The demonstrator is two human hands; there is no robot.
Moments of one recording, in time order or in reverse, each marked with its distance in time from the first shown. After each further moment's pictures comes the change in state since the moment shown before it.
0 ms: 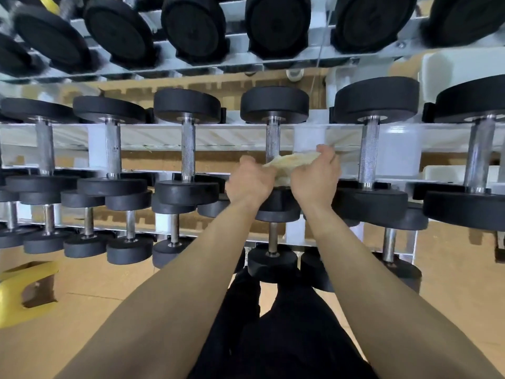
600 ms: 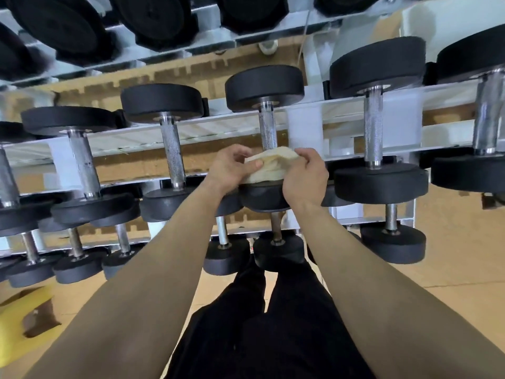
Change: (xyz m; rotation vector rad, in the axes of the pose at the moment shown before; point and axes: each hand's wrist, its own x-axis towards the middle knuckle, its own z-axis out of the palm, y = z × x) left_hand 0.080 -0.047 -0.016 -0.246 -0.396 0.210; right_hand -0.015 -0.004 0.038 0.235 0.081 0.304
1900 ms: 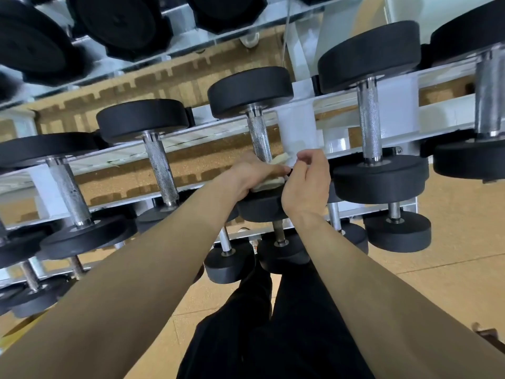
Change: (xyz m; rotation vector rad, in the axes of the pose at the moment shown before) left_hand 0.009 0.057 0.035 0.082 -0.163 -0.282; right_hand 0.002 0.005 0.003 0.048 0.097 -0.066
